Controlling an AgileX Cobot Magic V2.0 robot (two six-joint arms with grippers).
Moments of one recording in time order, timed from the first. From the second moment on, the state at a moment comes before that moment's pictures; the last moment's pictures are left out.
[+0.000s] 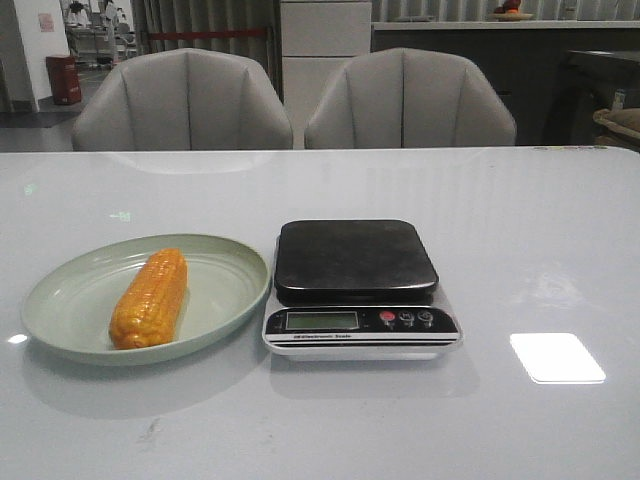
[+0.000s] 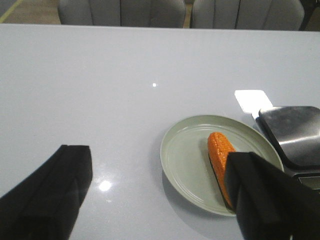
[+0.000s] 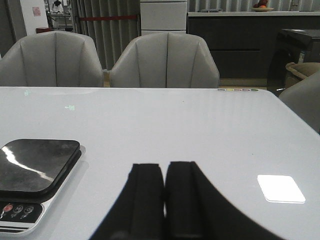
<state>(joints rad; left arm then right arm) -0.19 0.46 -0.50 0.06 0.48 -0.18 0.07 -0.01 0.03 -0.11 0.05 0.18</state>
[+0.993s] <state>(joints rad) -0.52 1.55 -0.90 0.02 0.44 -0.30 0.07 -0.01 0.03 -0.11 0.05 0.18</state>
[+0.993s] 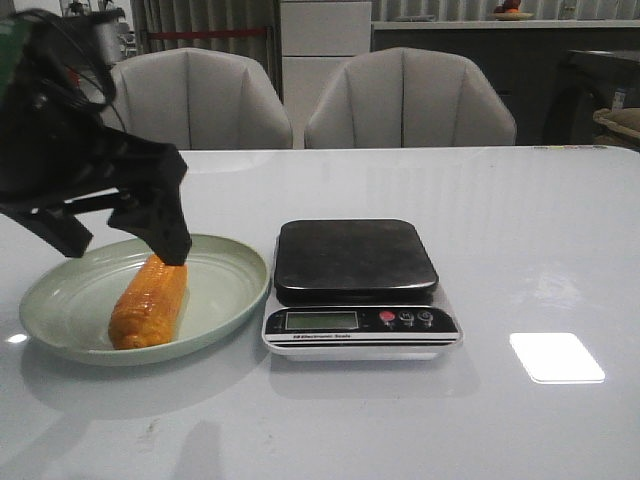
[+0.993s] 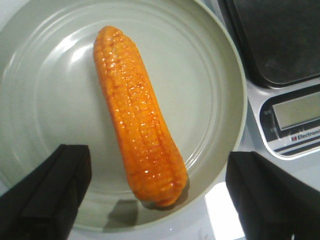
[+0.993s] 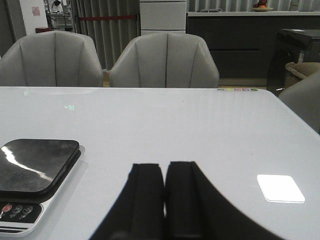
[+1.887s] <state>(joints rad) -0.61 1.70 -1.13 0.00 0.42 -0.32 0.07 -0.01 0.03 -0.11 0.05 0.18</state>
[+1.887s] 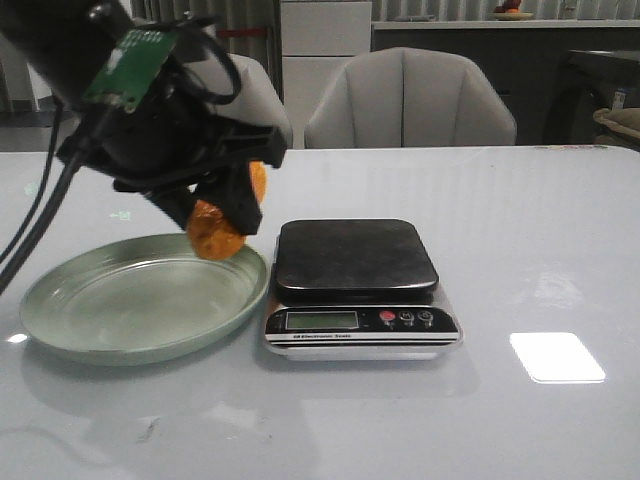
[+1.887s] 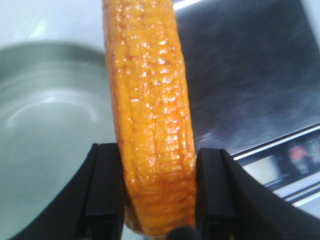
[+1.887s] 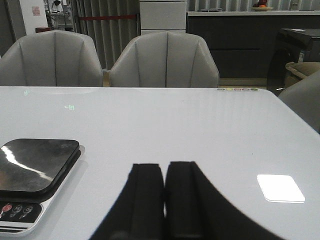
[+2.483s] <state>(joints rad) -0.70 1.90 -1.30 -0.15 0.37 -0.32 0.07 -0.01 0.03 -0.11 0.05 0.18</state>
